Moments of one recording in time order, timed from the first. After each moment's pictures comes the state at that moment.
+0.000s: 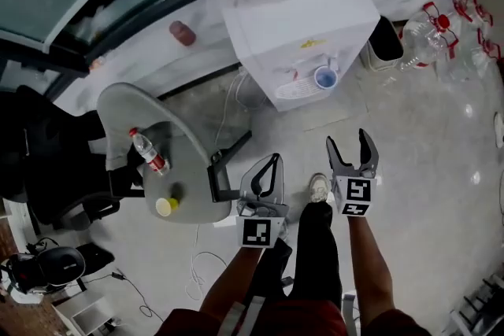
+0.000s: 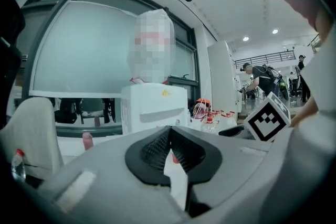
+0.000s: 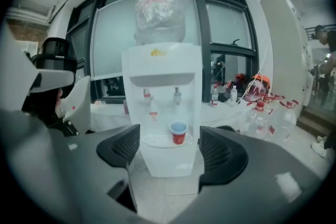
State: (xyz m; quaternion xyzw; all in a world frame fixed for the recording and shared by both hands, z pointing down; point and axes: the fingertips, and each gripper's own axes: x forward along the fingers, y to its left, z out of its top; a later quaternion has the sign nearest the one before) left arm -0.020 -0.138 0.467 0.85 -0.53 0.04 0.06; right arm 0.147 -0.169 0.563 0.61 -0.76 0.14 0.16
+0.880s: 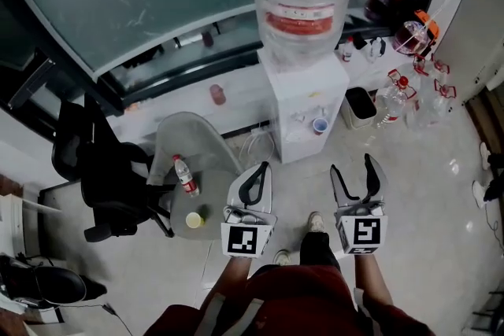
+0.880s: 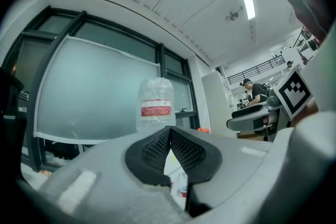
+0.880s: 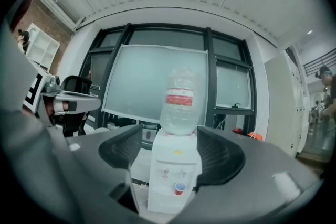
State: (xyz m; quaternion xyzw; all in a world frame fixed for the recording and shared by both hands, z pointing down) left arm -0.118 -0.023 0.168 0.86 -0.51 -0.03 -0.05; right arm 0.064 -0.011 0.180 0.62 -0.78 -0.06 0.07
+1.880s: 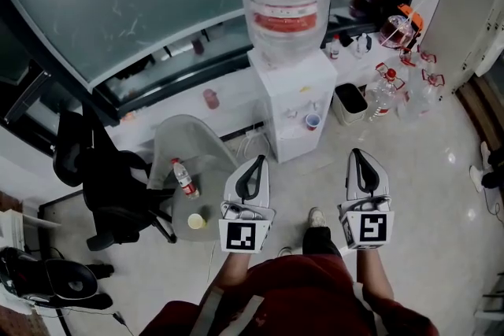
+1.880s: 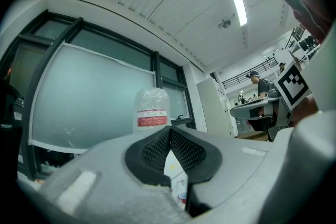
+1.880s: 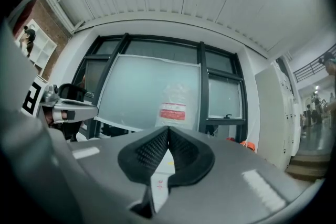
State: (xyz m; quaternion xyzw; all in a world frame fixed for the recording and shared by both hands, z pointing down) left arm -0.122 0.003 0.141 0.87 -0.48 -0.05 -0.08; right arm 0.069 0.032 0.140 0.65 -0.75 -0.08 0.02
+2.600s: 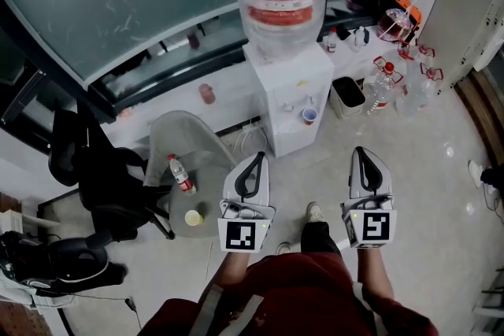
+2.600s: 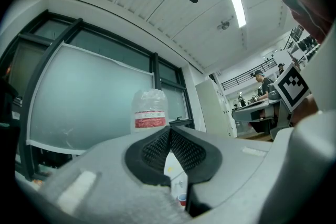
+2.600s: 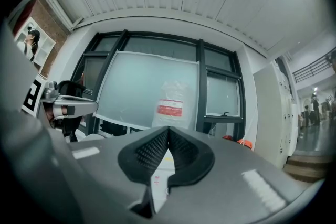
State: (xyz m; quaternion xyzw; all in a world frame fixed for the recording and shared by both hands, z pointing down) left arm -0.110 0.004 0.141 0.87 -0.48 -0.06 -0.09; right arm 0.082 0.034 0.142 0.66 -0.75 -0.07 0.03
